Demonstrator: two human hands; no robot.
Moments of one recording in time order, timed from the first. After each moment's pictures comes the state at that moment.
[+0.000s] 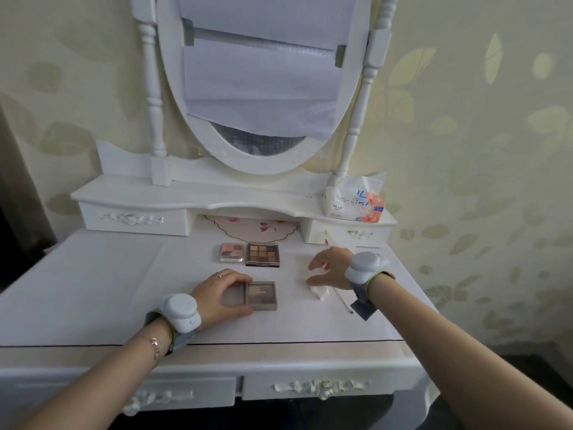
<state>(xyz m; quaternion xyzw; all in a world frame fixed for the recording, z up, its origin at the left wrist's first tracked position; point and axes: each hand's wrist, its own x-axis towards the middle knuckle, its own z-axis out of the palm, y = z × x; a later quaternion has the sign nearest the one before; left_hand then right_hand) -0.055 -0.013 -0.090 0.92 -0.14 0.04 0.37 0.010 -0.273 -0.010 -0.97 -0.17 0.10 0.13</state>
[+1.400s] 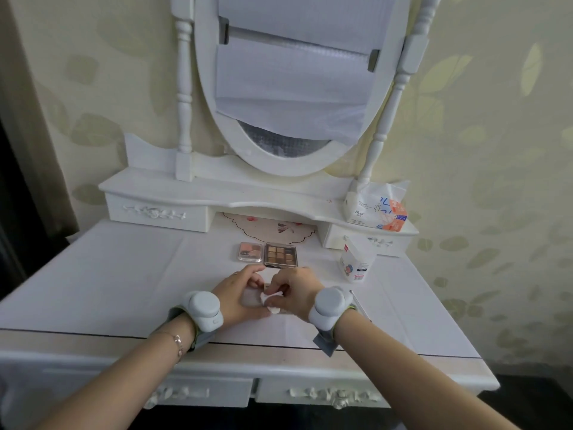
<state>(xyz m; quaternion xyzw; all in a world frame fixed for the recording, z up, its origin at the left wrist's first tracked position) -0.053 -0.016 -0.097 0.89 -0.11 0.05 0.44 -0.035 -0.180 -0.028 -0.93 -0.31 0.04 0.22</state>
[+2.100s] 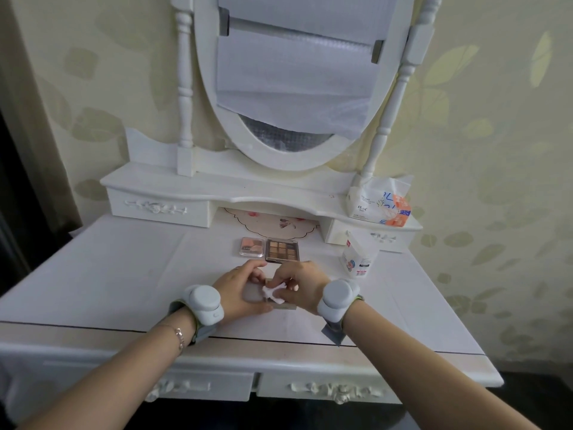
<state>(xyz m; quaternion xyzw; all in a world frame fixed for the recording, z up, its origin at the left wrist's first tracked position) -0.057 -0.017 -0.091 0.89 -0.11 0.05 0.43 -0.029 -0.190 -0.030 -0.91 -0.36 0.04 0.21</state>
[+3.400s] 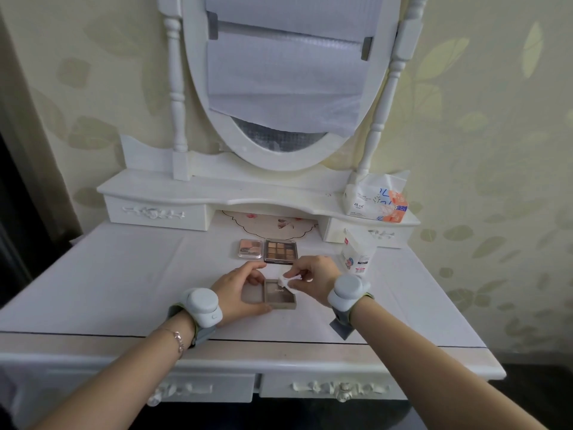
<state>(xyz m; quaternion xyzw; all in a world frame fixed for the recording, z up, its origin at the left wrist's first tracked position) -0.058 -0.015 -0.090 0.90 -0.11 0.04 0.42 -0.010 -0.213 -0.039 -0.92 -0.29 0.02 0.28</state>
